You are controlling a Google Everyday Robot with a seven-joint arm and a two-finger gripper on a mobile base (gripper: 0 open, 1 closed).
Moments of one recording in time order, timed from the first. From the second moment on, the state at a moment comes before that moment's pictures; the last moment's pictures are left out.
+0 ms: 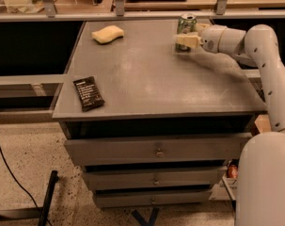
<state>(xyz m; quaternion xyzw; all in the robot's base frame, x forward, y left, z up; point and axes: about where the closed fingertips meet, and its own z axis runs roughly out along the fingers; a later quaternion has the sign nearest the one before) 0.855 -0.187 0.869 -0.34 0.67 0.24 0.62</state>
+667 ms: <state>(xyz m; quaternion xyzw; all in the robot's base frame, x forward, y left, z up) 0.845 -0.192 0.872 -0.34 0.67 0.25 0.62</state>
